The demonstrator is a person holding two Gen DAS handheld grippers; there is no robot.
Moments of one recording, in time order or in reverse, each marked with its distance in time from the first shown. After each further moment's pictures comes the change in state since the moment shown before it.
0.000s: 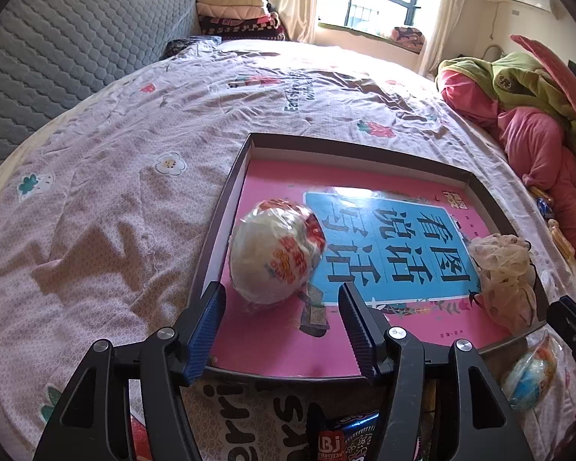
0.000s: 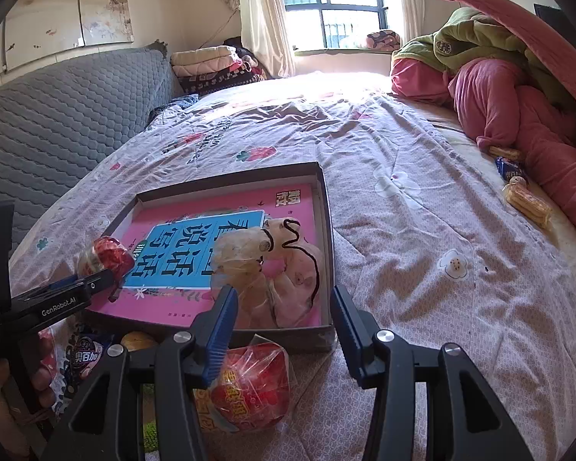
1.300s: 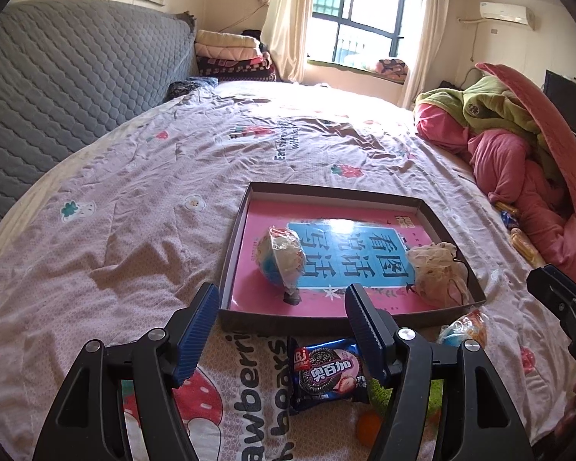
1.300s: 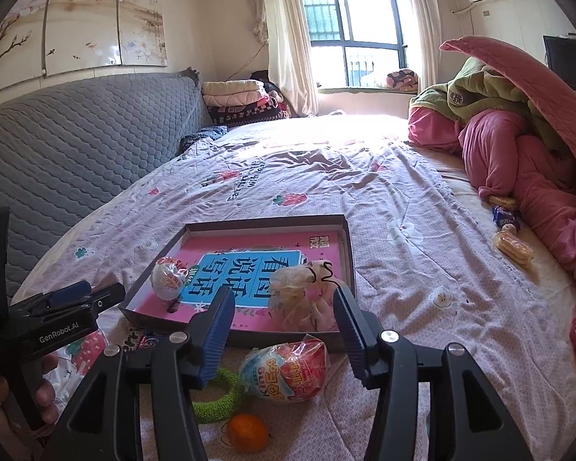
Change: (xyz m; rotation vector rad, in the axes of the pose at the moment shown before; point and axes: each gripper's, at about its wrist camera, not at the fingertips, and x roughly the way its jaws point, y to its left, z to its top) left arm -0.116 -0.007 -0.023 0.026 -0.147 -0.027; right arm -0.087 0.032 0.004 -0.077 -0.151 0.052
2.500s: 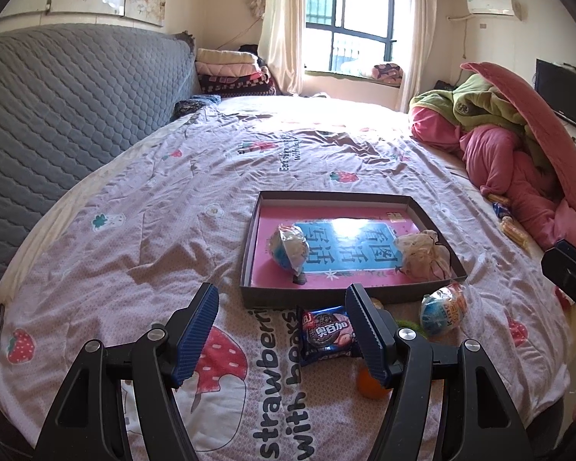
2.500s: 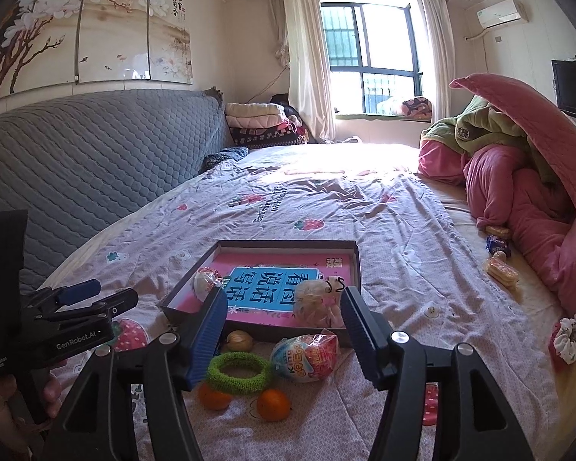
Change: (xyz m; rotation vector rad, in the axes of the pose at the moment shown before) left arm -0.067 -0.001 -0.017 0.053 -0.037 0.038; right arm -0.072 0.021 -0.004 -0.058 -0.075 0.048
